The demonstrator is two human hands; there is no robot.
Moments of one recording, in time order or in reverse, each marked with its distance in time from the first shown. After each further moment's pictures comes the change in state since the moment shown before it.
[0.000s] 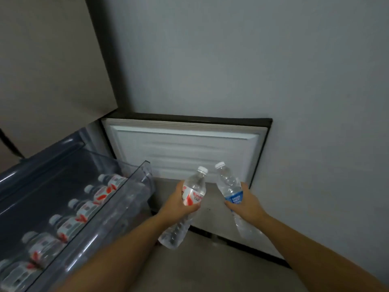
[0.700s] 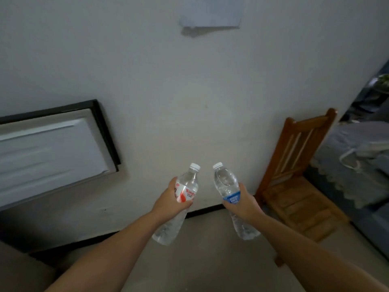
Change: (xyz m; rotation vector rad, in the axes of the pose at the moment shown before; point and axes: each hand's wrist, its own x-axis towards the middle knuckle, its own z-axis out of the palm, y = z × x) left_hand -0.067 0.128 0.336 0.143 -0.449 0.301; right_hand -0.276 0.212 -0.233 -0.046 0.502 0.341
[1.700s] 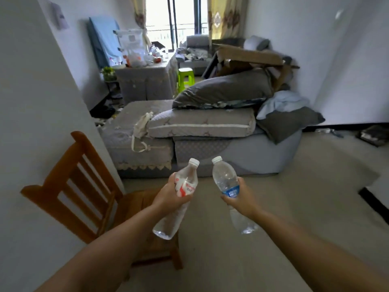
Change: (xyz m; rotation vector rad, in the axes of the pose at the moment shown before) left_hand 0.105 0.326 0.476 0.265 -1.018 0.727; right_hand -0.183 0.253 -0.298 0.250 1.063 0.671
